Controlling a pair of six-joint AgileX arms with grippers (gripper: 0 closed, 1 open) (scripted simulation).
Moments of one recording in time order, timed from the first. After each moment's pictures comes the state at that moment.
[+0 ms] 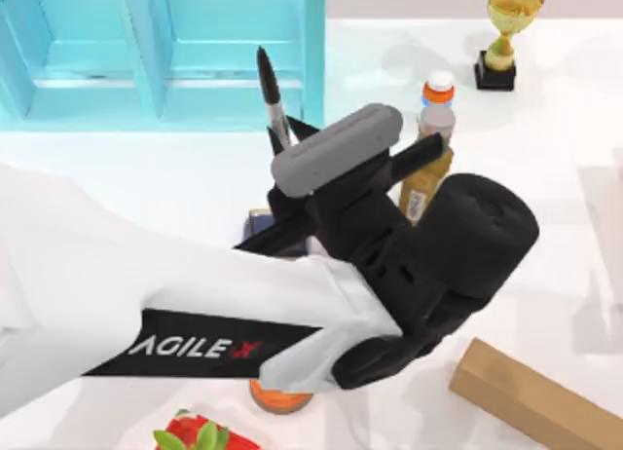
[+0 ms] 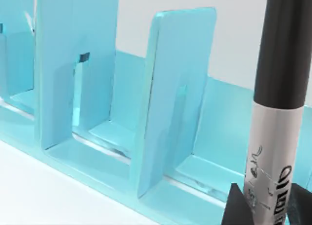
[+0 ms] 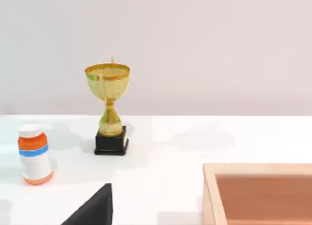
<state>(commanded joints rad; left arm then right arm) -1.09 1.88 1.10 0.23 -1.60 -0.54 0.00 0.00 0.00 0.00 0.00 0.00</state>
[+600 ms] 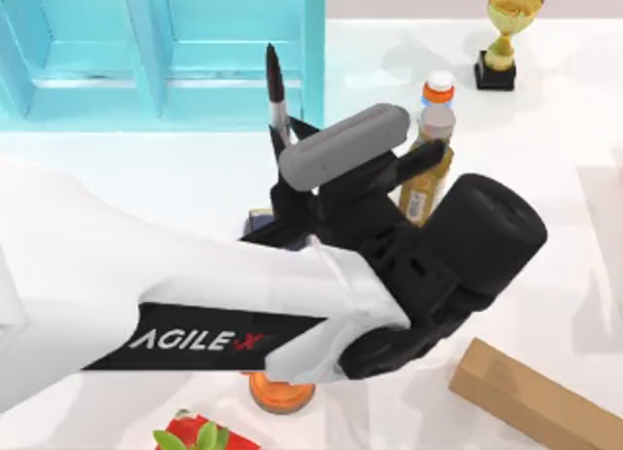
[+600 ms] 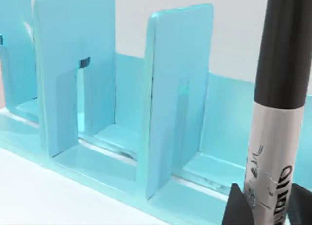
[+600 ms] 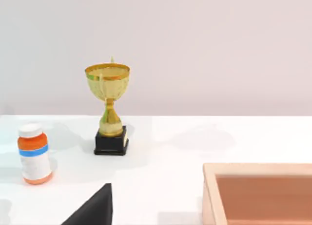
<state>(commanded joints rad) -1.08 1.90 1.11 0.26 -1.59 -0.61 0.00 0.00 0.00 0.00 0.00 0.00</state>
